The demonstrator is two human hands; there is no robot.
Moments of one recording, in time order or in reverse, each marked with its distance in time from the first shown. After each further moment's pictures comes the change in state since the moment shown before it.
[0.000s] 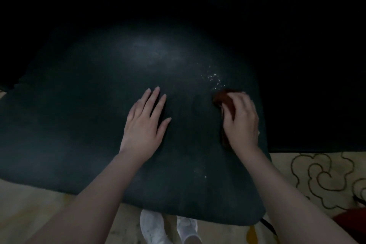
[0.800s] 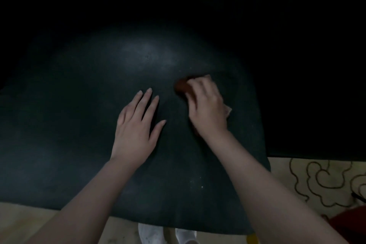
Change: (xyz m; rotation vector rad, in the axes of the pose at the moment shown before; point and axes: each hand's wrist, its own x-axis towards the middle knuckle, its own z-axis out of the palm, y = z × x) left_hand 0.015 0.002 -0.004 -0.006 0.030 -0.011; right_hand 0.042 -0.051 0.035 -0.004 -0.051 -0.180
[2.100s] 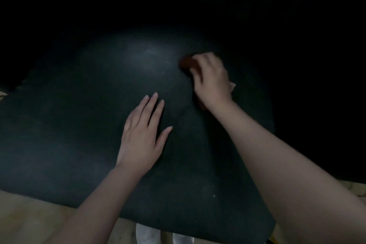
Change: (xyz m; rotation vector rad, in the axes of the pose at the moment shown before) left_hand -0.012 -0.018 -0.007 -0.026 0.010 -0.072; right_hand 0.084 -0.013 0.026 -0.024 -0.023 -0.144
